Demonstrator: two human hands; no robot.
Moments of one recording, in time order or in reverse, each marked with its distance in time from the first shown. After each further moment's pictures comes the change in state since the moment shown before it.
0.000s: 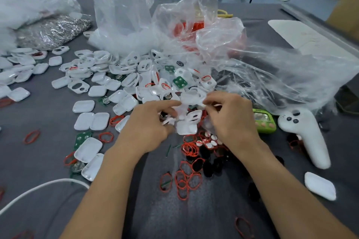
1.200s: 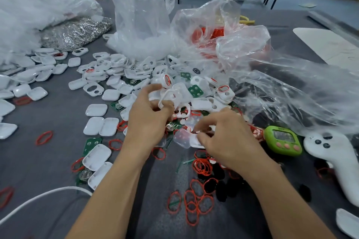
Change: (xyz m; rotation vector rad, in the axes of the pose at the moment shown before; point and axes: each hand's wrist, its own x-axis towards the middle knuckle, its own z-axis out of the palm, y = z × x) left_hand 0.018 0.006 -0.007 -0.547 0.374 -0.293; right_hand 0.008 -0.016 0.017 -0.042 -0.319 -0.138
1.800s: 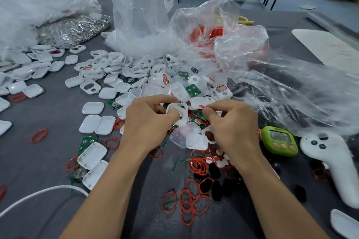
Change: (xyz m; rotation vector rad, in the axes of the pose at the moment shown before) left_hand -0.010 0.006 -0.001 0.133 -0.051 0.077; right_hand 0.013 0.010 0.006 0.308 0.353 0.171
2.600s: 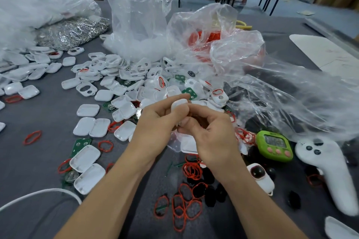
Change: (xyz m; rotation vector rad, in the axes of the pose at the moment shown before) left_hand -0.008 0.008 0.022 -0.536 -0.184 -0.073; right_hand -0.017 -0.008 0.018 0.596 -0.269 -0.049
